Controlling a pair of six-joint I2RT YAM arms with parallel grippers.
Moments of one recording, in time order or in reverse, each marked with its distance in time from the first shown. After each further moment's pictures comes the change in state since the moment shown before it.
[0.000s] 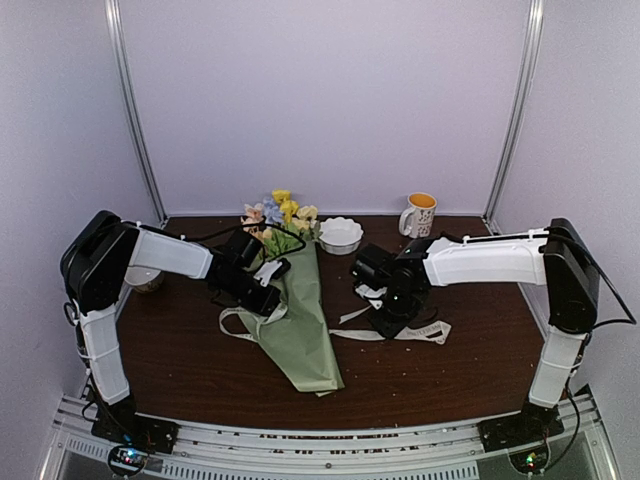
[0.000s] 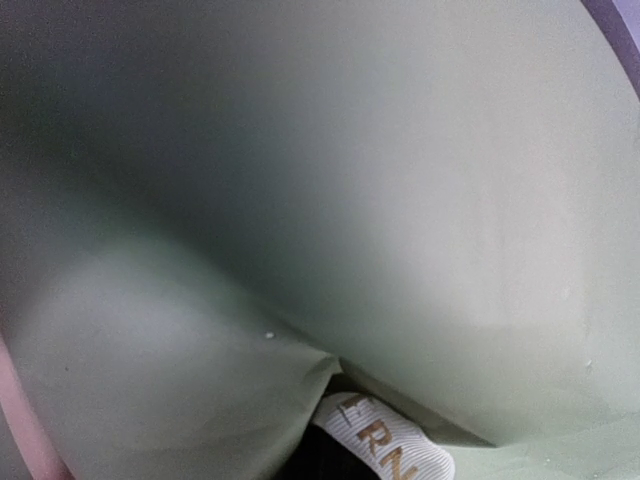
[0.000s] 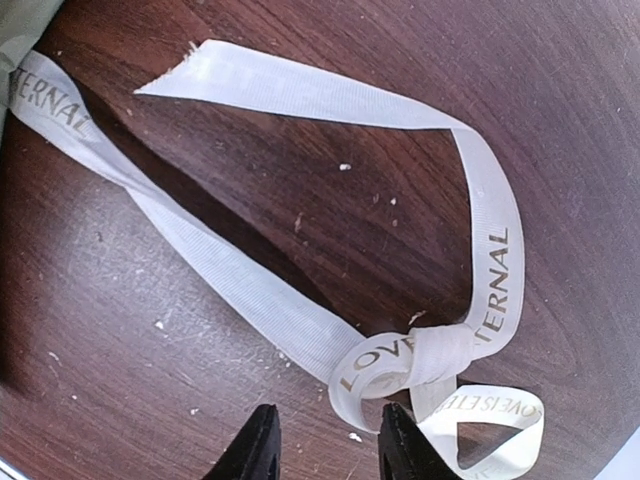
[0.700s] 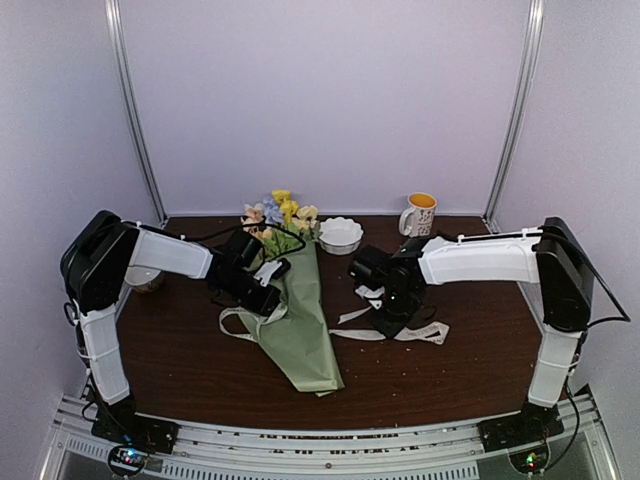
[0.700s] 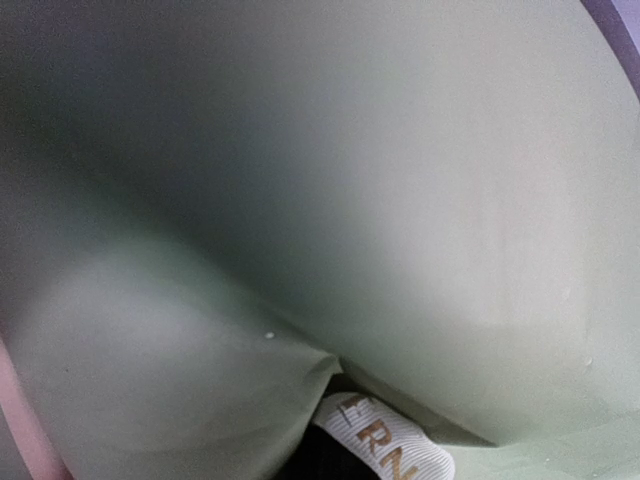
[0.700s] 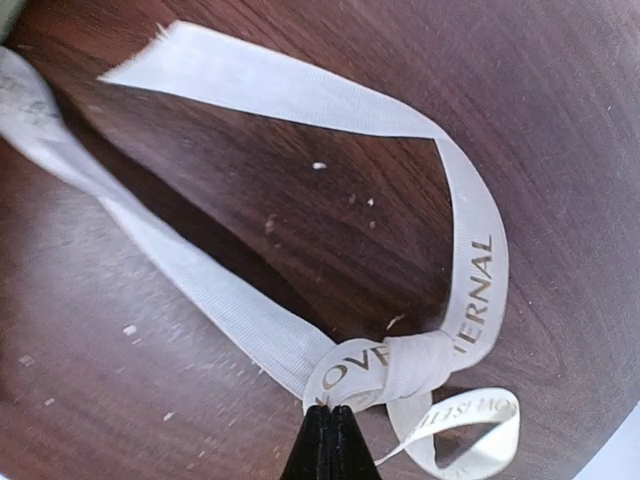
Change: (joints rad) left arm 0.001 0.000 0.000 0.000 0.003 0.001; right arm 0.000 0.050 0.028 -0.026 0.051 -0.019
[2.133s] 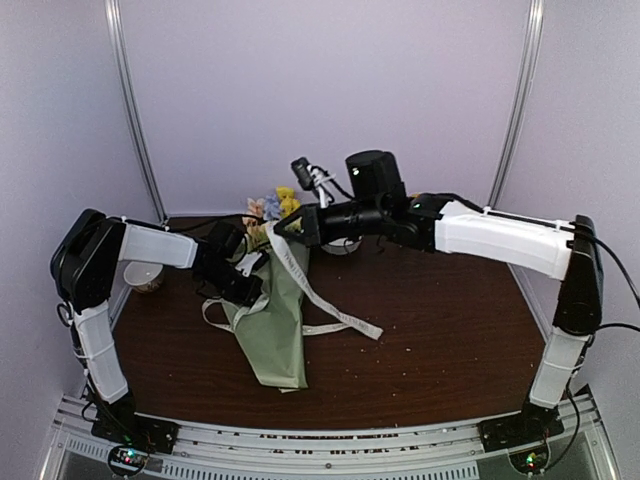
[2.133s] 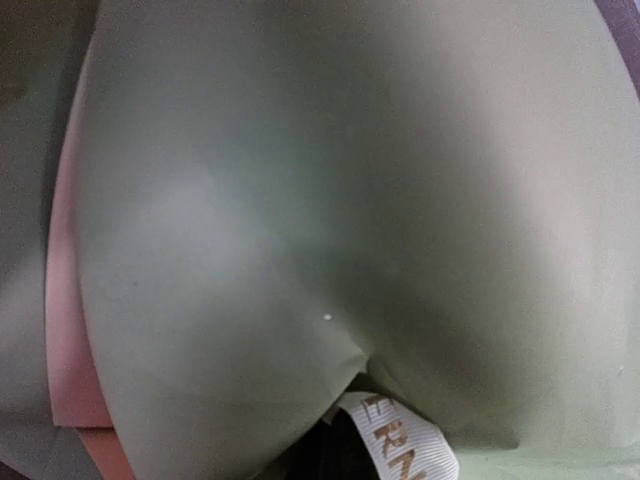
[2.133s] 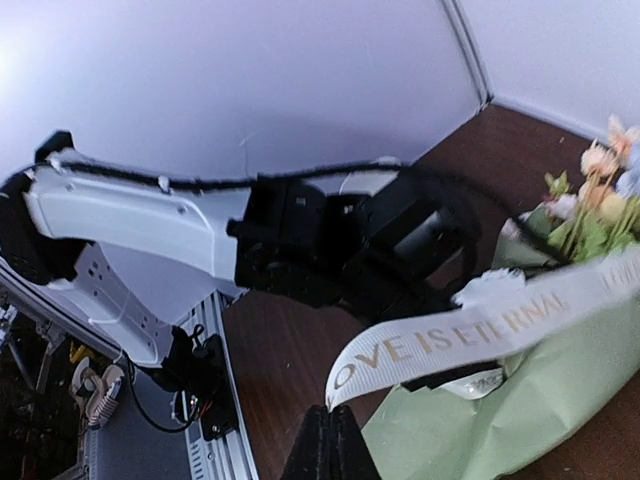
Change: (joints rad) left arm 0.099 -0.043 0.015 -0.094 -0.023 -0.014; right arm -0.009 -0.103 0.270 0.789 -0.670 0.240
